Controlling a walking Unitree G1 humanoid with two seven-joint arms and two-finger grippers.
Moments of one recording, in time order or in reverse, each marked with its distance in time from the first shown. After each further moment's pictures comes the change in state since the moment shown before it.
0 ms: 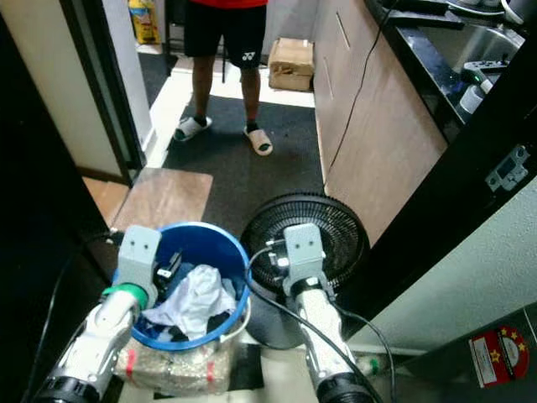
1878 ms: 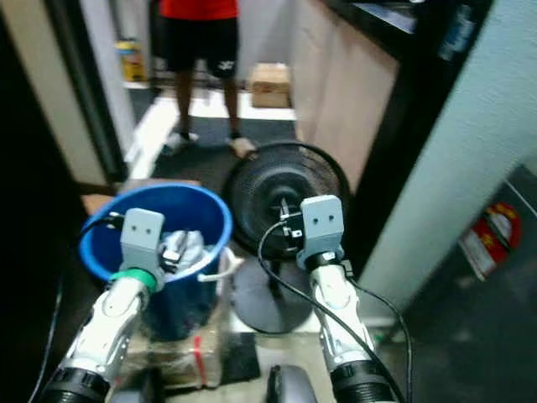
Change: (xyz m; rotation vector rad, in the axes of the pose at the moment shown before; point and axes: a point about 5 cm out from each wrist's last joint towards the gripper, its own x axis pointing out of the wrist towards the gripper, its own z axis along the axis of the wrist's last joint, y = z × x) left arm 0.008 -0.010 0.042 -0.046 -0.147 -0.017; right arm 0.014 -0.022 0.061 -0.022 -0.198 -0.036
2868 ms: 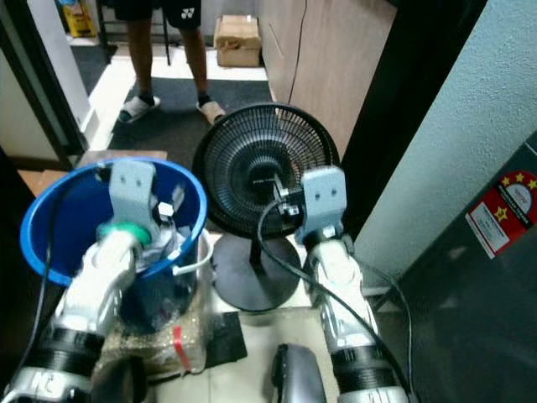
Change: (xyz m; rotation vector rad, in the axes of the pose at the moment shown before) left arm 0.031 0.029 0.075 0.029 -0.140 0.075; right arm 0.026 0.010 0.040 0.001 -0.090 0.123
